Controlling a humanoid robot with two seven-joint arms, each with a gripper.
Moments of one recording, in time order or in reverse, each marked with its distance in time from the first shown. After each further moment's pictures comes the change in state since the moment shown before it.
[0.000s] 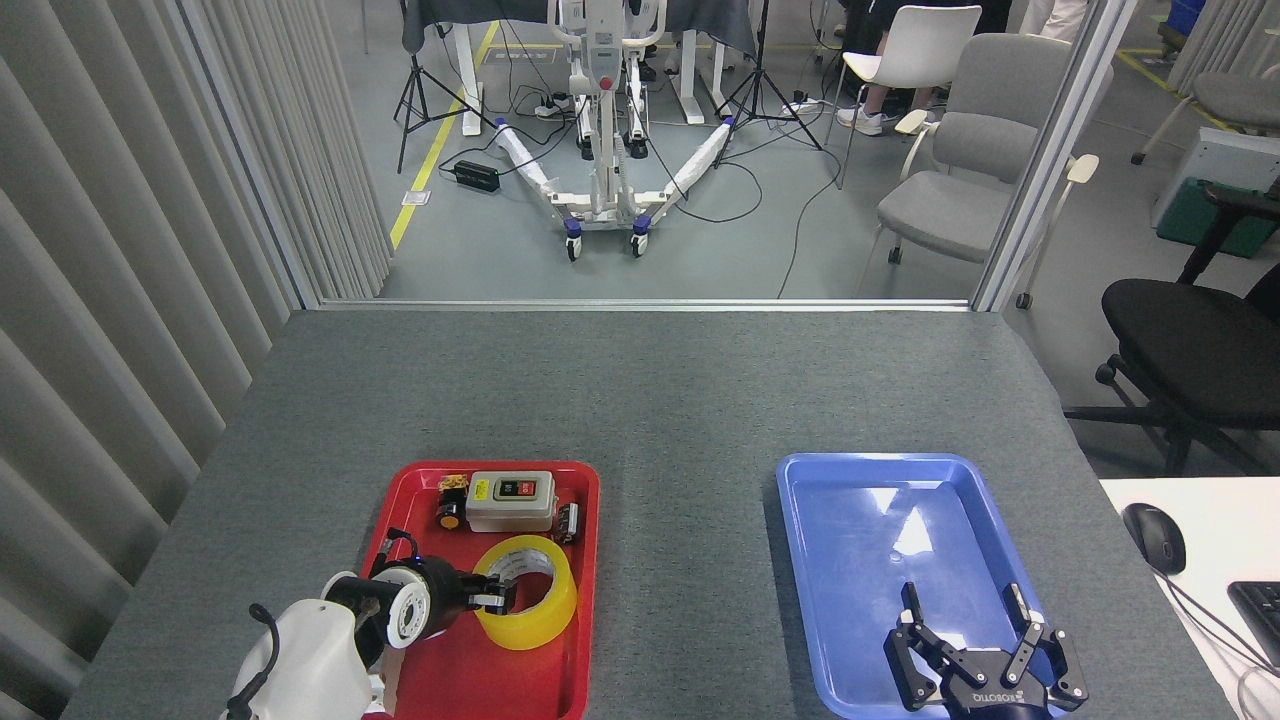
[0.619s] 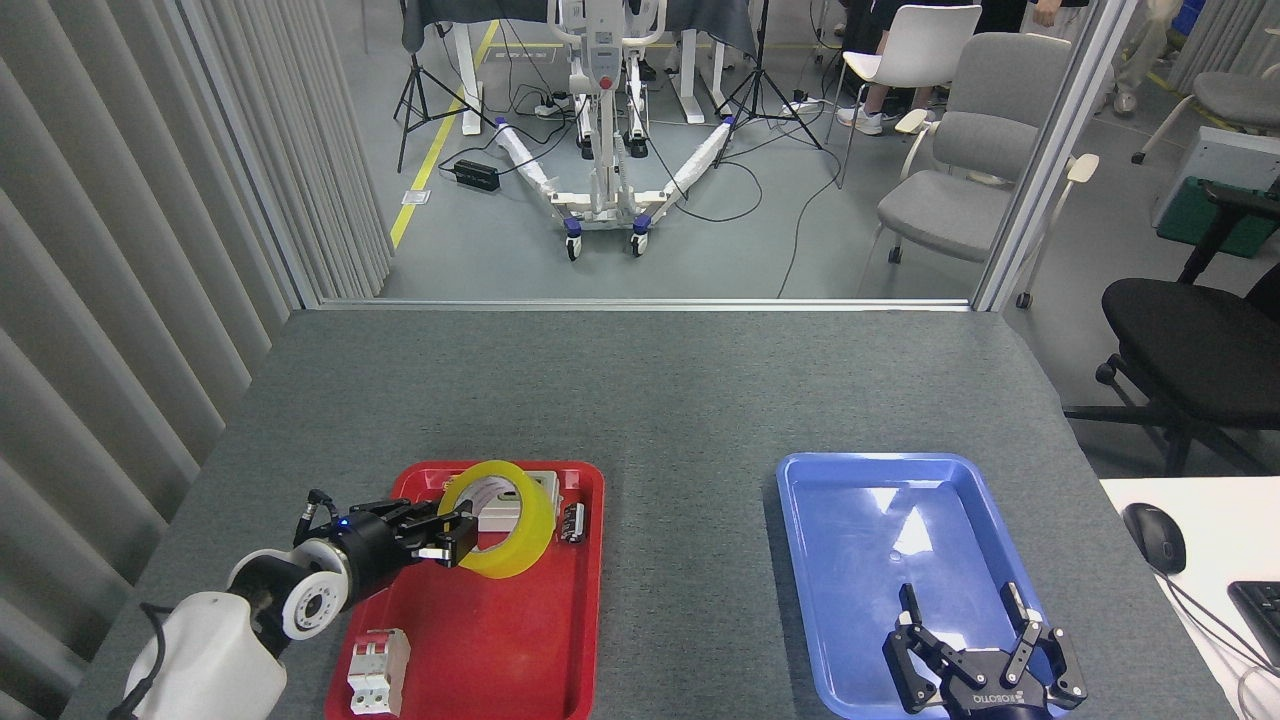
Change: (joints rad) left arm 0.048 0.127 0.153 -0.135 0.088 -0.315 0.251; right arm 0.002 -0.009 0.003 -0.001 -0.005 -0.022 -0.001
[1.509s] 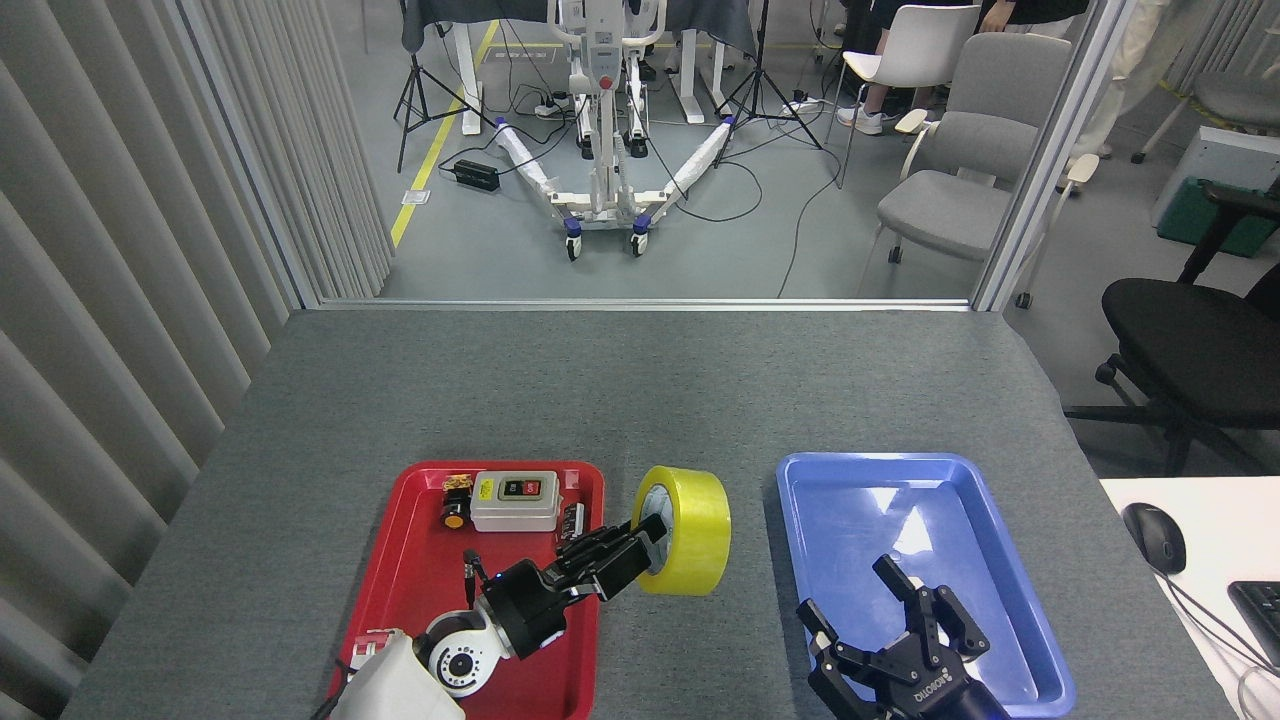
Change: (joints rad) left arm -0.037 -0.369 -0.030 0.408 0.320 -0.536 0.290; right arm -0.050 0.005 -0.016 -0.009 -0.116 -0.597 -0.007
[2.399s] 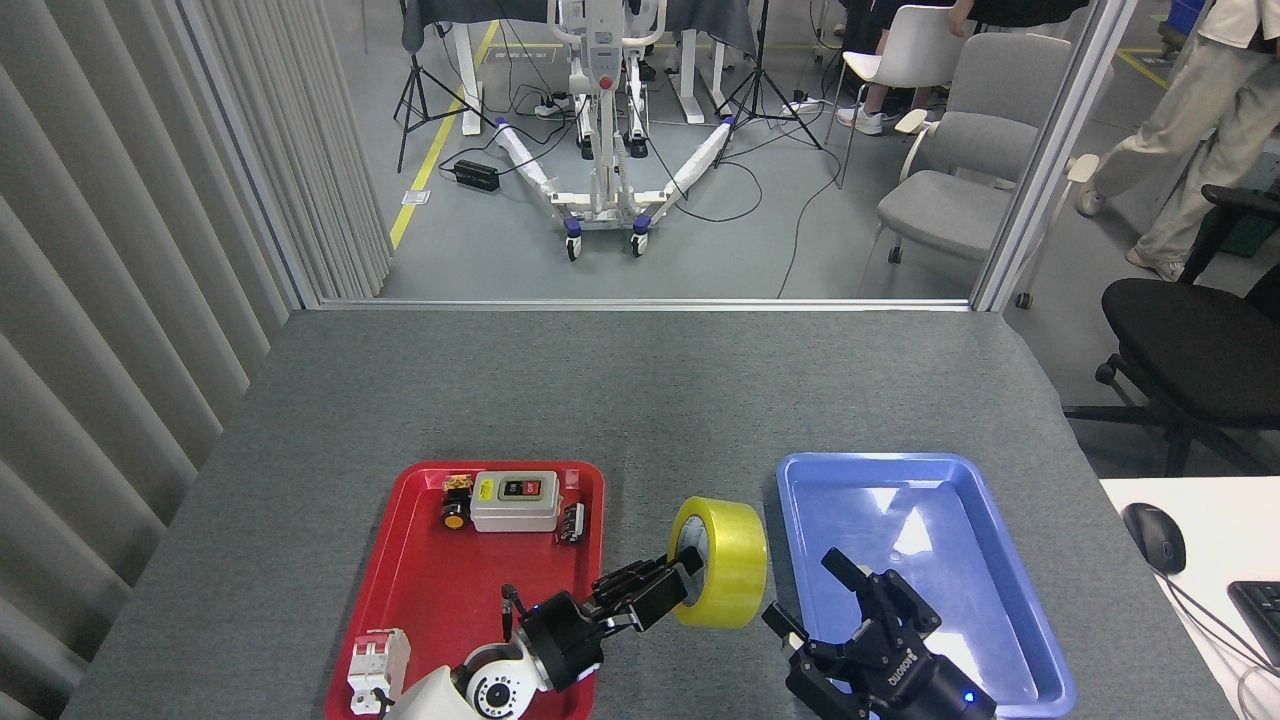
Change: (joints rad) left arm 0.035 -0.071 -0.007 0.036 0.001 -0.002 -0.008; right arm -0.109 -0.027 0.073 0.103 -0.151 -0.180 0.039
